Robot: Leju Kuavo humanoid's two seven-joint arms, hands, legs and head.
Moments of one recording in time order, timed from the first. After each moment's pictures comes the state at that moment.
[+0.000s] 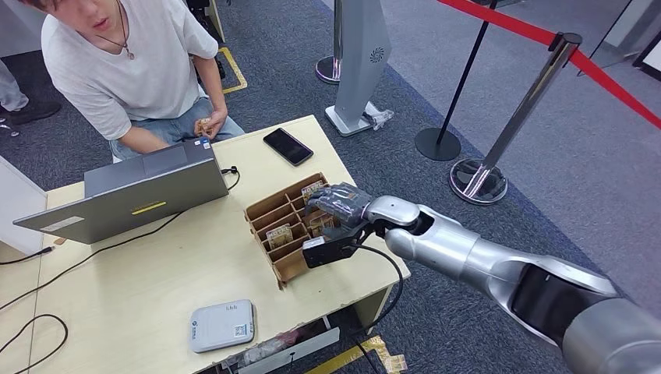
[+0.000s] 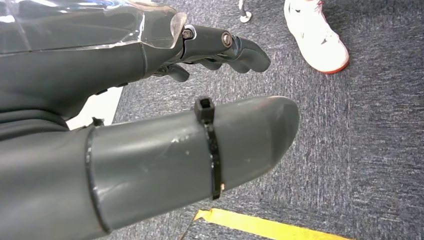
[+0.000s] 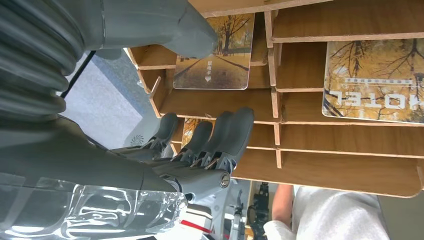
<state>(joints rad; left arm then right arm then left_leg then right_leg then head) -0.07 -0.16 0.95 -0.20 -1.05 0.50 0.08 -0.56 -0.62 0.80 -1.25 0.57 0.08 -0.12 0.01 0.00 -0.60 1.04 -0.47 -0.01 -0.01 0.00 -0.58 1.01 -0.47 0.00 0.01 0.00</state>
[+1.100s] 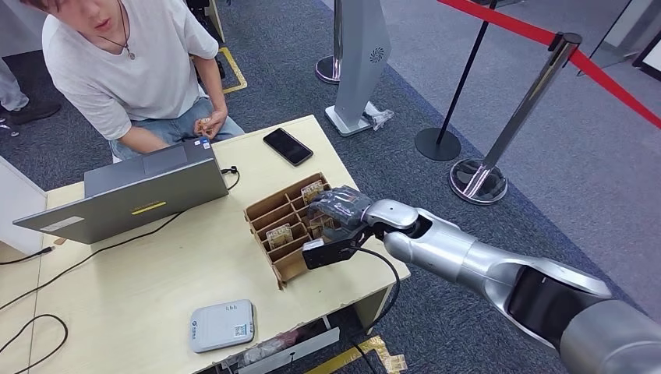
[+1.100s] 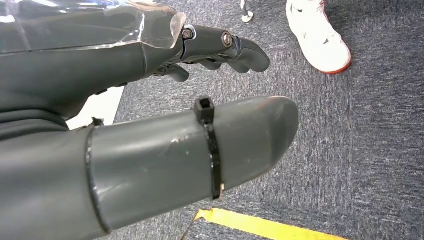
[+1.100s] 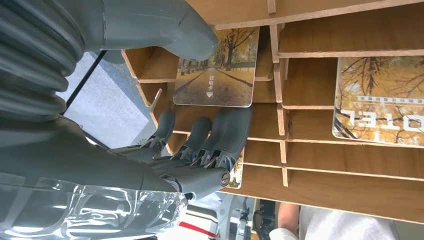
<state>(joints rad) -0.07 -0.16 0.95 -0.20 -1.05 0.50 0.08 -0.55 -0.60 0.80 -1.21 0.59 0.07 -0.11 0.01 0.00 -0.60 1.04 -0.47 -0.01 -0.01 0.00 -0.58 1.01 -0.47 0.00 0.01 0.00</state>
